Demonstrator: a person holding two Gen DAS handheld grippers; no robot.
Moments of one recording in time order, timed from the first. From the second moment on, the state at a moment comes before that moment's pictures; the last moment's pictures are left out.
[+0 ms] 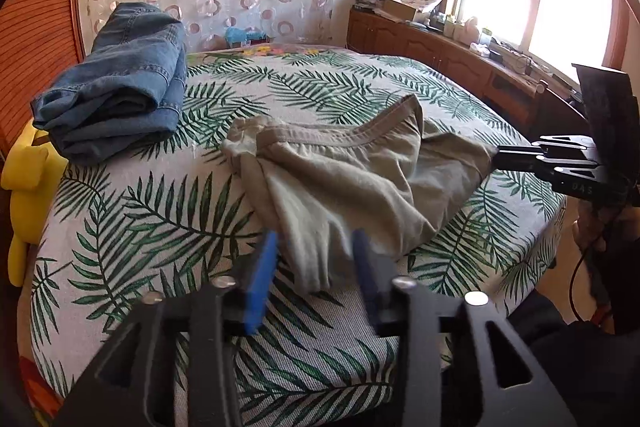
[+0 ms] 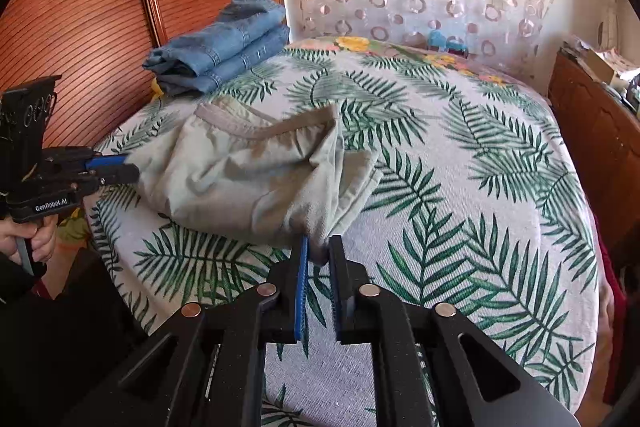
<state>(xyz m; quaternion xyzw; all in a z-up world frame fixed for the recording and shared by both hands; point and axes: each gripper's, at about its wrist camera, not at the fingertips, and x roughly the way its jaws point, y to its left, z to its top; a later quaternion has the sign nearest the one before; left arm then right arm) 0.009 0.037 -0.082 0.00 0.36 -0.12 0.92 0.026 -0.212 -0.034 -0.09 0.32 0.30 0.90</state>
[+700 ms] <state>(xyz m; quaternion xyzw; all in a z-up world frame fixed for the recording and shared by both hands) 0.065 0.049 -0.069 -0.02 0.33 -0.10 0.94 0.099 -0.168 -0.023 -0.07 0.32 0.29 0.90</state>
